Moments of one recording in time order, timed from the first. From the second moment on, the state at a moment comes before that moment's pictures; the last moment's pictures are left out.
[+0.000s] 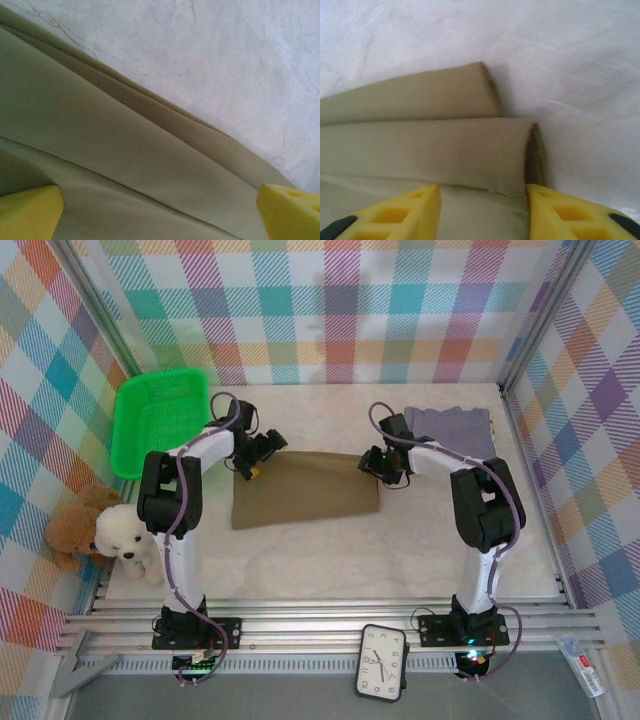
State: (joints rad) left arm -0.18 2.07 1.49 -0.54 0.26 -0.84; right arm 0.37 1.92 1.27 -0.40 -0.22 0.73
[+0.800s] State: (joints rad) left arm -0.11 2.04 1.47 -0.56 0.21 -0.82; right arm 0.33 2.07 1.42 -0.30 -0.39 0.54
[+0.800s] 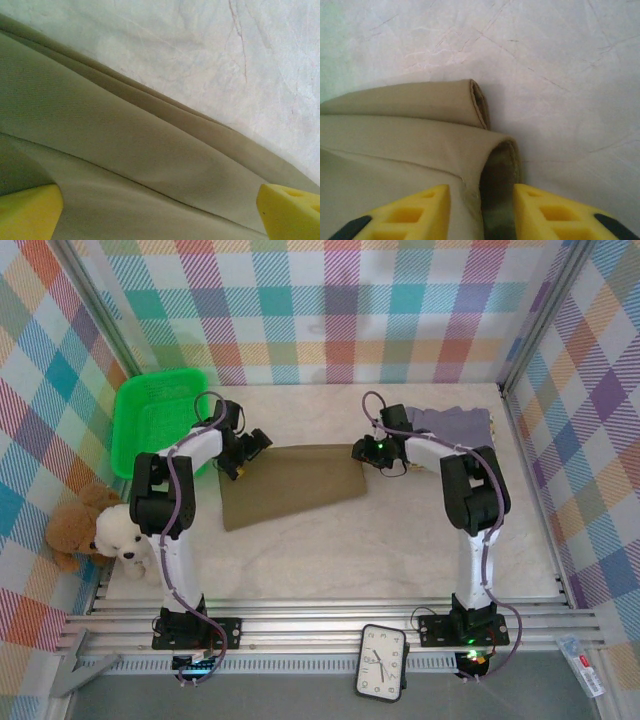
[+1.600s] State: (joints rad) left arm -0.27 2.14 1.68 -0.49 0.50 -1.01; right arm 0.49 2.20 1.69 -0.36 -0.43 0.83
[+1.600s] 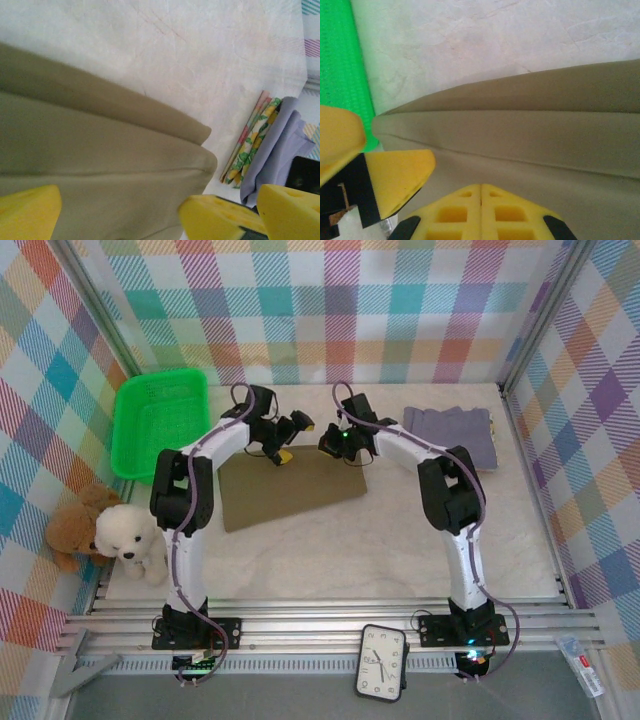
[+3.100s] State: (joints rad) left arm -0.33 1.84 1.39 -0.87 0.20 -0.72; right arm 0.45 1.56 0.85 -0.05 -0.13 1.04
